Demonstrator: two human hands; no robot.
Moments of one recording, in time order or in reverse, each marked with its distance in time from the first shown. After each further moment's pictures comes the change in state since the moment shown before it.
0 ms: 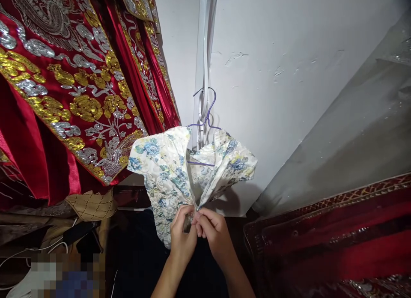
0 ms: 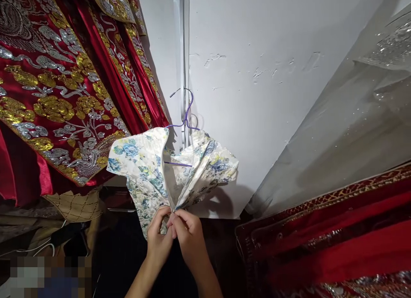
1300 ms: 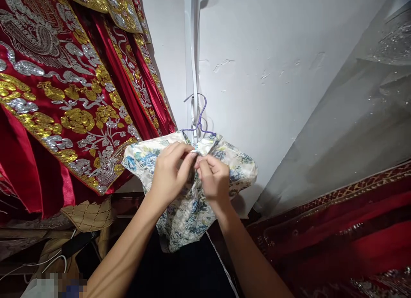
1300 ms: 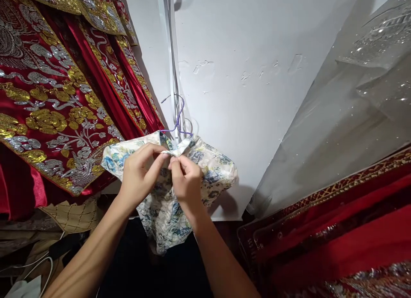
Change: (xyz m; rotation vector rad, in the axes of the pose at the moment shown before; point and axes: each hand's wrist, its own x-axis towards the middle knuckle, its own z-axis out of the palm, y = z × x) left_hand 0.173 0.126 -0.035 0.309 -0.131 0.508; right_hand 0.083 -0.107 -0.001 -0.030 0.278 -0.451
